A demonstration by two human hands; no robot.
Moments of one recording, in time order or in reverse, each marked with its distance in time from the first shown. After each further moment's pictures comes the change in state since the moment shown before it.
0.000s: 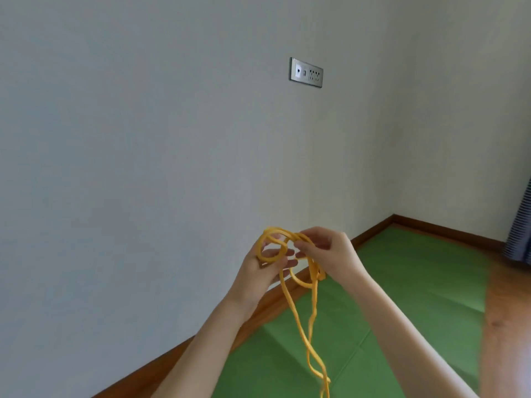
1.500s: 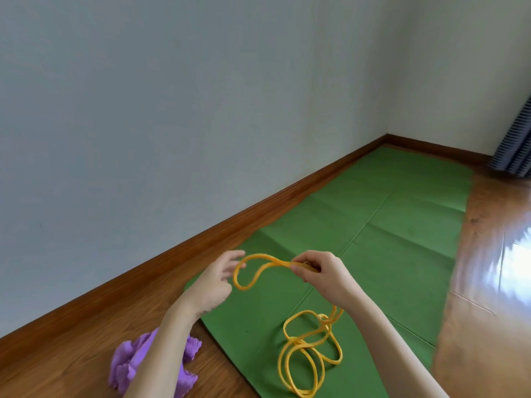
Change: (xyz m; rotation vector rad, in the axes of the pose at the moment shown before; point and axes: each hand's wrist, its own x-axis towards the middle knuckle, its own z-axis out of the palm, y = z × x) left_hand -0.127 -0.188 -0.118 0.516 -0.180 -0.410; right_hand -0.159 0.169 0.106 -0.258 -0.198 0.250
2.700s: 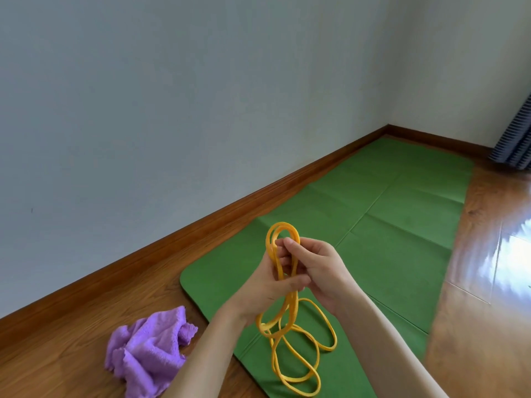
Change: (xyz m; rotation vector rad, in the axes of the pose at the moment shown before) left_hand -0.004 0.031 0.081 -0.544 -0.207 0.214; right_hand -0.021 -0.035 0.013 0.928 0.022 0.232
